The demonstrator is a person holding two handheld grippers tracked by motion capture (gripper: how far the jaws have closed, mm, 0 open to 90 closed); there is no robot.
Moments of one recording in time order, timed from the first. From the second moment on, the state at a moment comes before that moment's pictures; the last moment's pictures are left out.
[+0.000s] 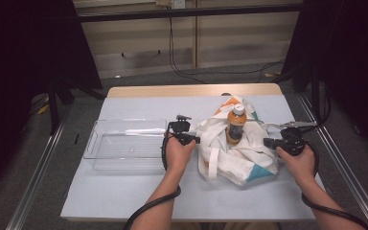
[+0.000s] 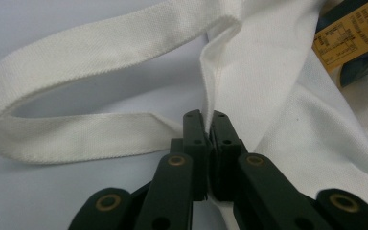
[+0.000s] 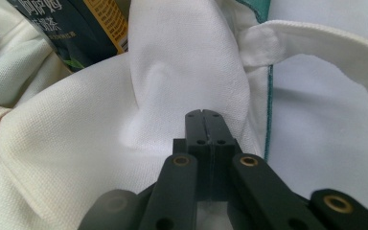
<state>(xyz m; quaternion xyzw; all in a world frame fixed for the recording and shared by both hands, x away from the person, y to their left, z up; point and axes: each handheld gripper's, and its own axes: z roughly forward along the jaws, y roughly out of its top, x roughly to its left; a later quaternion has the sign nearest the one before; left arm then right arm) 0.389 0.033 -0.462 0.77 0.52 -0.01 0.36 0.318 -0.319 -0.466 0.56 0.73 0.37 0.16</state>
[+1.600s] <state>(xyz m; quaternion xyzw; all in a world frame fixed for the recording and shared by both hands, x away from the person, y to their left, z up) 0.351 0.042 -0.471 0.78 0.50 -0.03 0.37 0.318 -0.315 -0.462 0.56 0.73 0.37 0.16</state>
